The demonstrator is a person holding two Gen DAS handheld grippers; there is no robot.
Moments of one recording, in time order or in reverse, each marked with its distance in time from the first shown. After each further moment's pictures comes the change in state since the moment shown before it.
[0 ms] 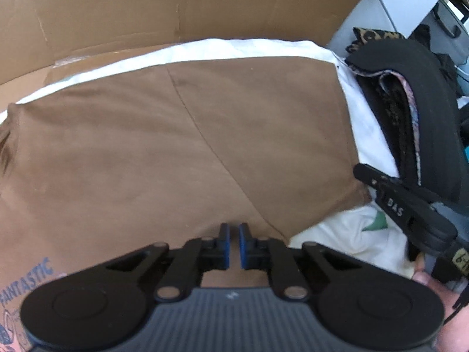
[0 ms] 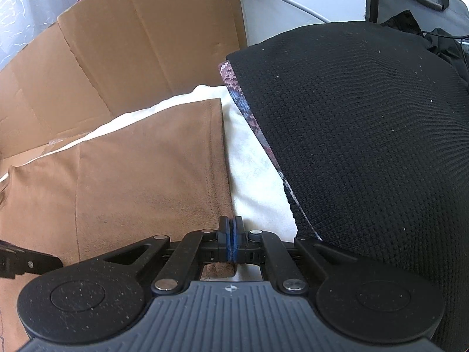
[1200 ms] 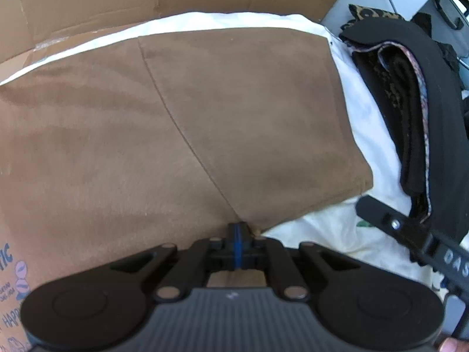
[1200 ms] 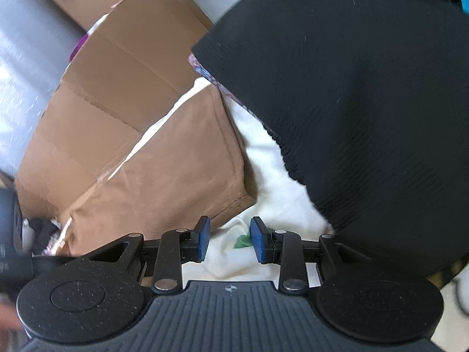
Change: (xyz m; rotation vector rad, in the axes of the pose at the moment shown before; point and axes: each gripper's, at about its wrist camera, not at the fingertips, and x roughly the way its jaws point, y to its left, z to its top) left arm 0.024 -0.018 -0.012 -0.012 0.037 0.000; right arm -0.031 -0.030 -0.035 0.402 0.073 0.244
